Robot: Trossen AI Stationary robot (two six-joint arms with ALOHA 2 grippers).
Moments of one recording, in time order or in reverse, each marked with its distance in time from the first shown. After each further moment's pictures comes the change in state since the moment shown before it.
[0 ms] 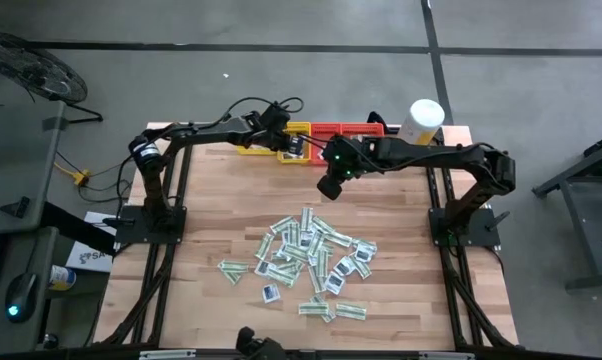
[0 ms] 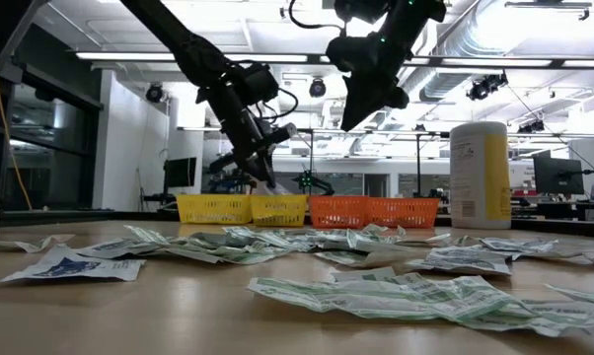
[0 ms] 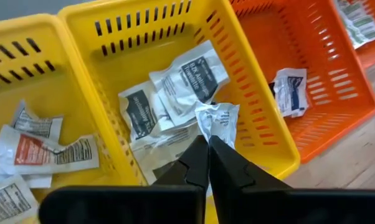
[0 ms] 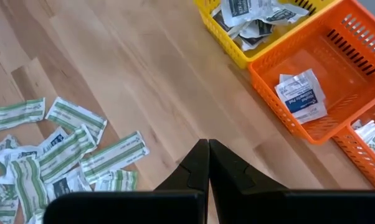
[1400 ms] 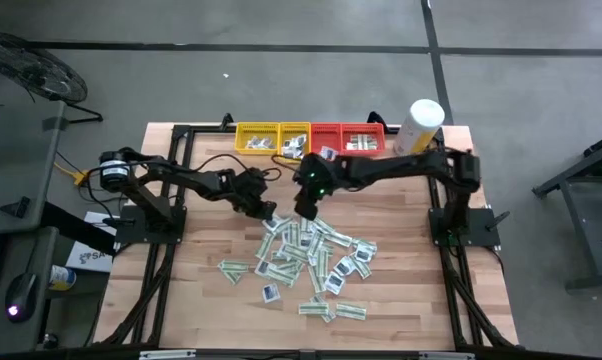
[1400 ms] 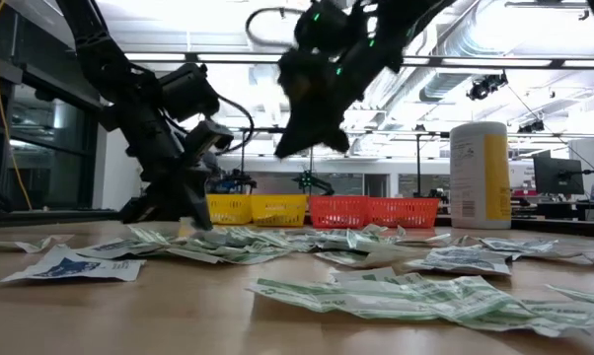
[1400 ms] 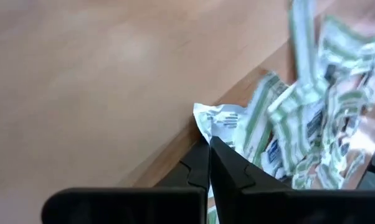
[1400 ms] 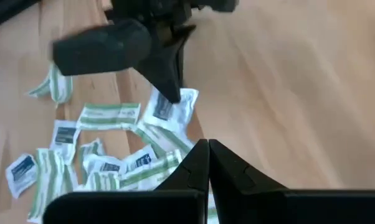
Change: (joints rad) left arm -0.311 -0.276 -0.705 0.406 0.371 -0.358; right arm 0.066 0.246 -0.003 0.406 -0.297 -0.056
